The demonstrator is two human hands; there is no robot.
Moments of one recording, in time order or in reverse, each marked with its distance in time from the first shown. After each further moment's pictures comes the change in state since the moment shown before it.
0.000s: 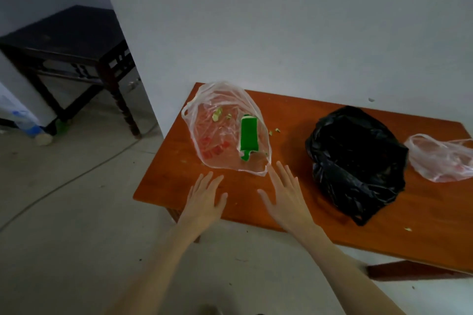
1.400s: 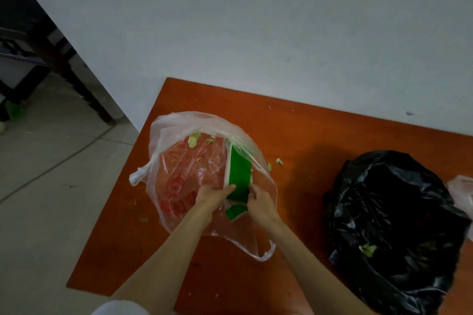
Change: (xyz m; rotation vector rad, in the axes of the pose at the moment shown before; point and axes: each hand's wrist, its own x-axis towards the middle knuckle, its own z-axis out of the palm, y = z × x) left_hand 0.276 0.023 0.037 -0.764 -0.201 -0.724; right_hand 0.252 0.041 0.054 0.591 -0.366 0.512
